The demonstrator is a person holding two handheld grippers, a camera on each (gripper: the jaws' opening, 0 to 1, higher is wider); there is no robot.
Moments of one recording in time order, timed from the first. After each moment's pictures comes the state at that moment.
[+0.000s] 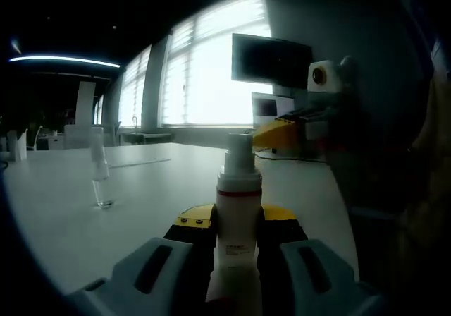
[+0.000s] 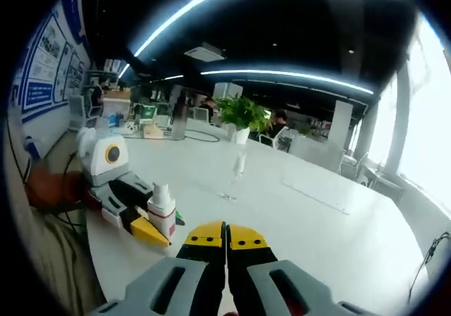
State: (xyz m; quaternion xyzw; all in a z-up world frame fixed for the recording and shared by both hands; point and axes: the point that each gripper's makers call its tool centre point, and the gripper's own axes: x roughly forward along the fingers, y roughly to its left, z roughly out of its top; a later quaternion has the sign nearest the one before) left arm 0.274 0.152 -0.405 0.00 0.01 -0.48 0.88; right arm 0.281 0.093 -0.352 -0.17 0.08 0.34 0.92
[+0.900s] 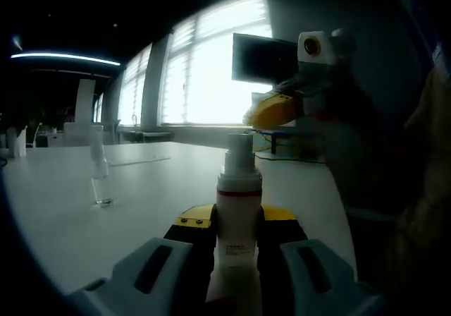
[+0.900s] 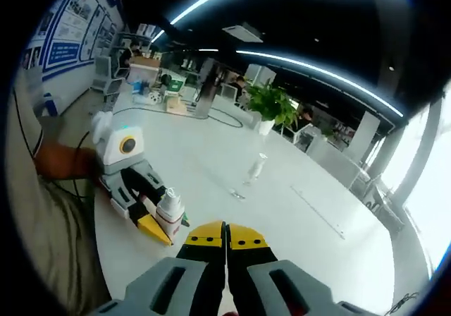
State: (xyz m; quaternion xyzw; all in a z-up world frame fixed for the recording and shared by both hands) left arm 0.274 0.152 -0.406 0.00 0.01 -0.48 0.88; right arm 0.282 0.111 -0.328 -0.28 0.11 0.39 0.87
